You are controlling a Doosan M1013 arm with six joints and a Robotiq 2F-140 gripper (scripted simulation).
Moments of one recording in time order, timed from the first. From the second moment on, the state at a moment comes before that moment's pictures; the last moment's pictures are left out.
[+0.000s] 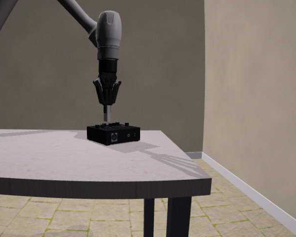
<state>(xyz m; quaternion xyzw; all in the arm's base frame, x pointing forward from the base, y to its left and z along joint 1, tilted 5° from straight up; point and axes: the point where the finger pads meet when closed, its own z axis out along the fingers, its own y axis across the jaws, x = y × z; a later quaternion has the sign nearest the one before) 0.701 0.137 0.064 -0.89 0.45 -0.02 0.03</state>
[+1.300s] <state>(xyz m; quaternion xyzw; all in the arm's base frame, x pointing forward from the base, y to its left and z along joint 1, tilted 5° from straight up) 0.702 0.137 0.052 -0.89 0.45 -0.02 0.03</state>
